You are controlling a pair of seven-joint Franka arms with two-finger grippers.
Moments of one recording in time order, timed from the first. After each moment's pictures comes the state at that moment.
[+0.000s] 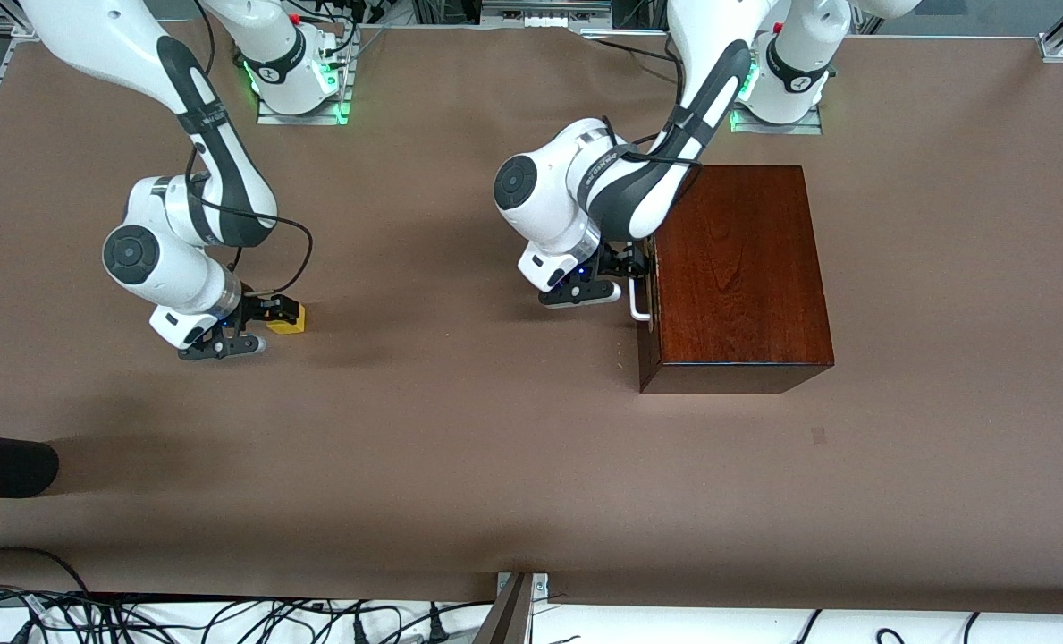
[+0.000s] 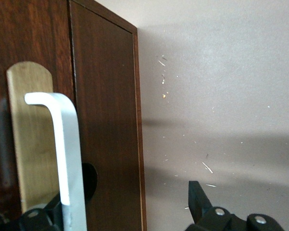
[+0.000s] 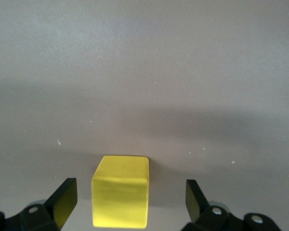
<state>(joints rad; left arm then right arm) -0.75 0.66 -0.05 -1.53 0.36 1.81 -0.93 0.12 0.40 -0.03 -2.11 0.04 2.45 -0.07</state>
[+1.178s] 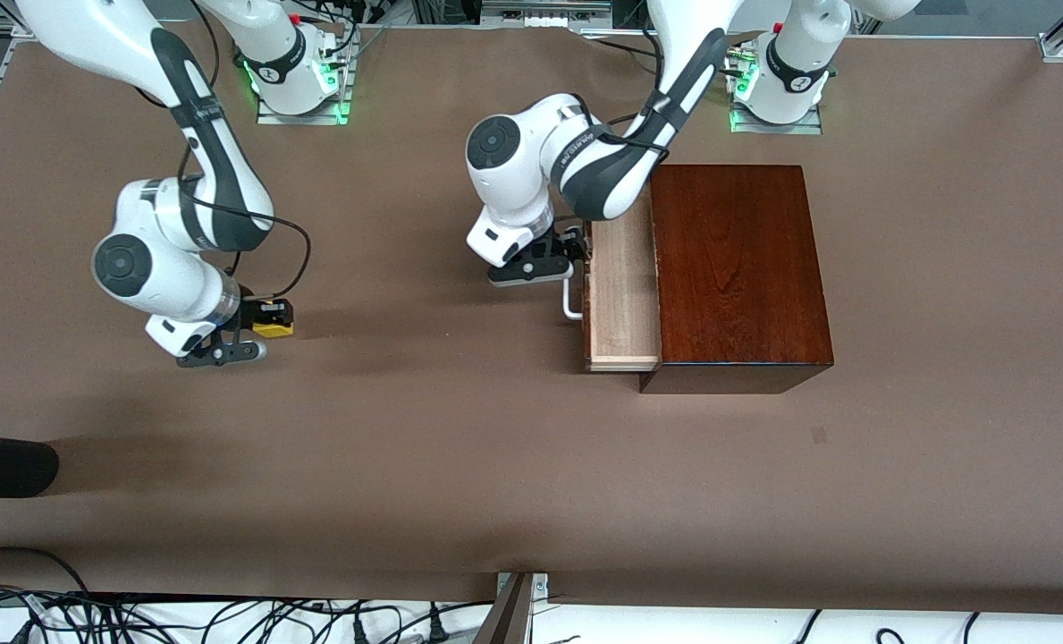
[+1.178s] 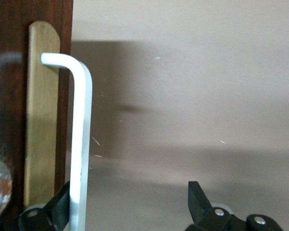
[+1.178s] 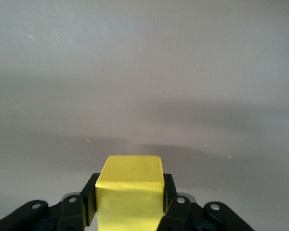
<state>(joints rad) -0.84 0.67 -0.04 -1.44 0.15 2.01 -1.03 0.13 0.36 -0.01 -1.95 0.04 2.20 -0.05</state>
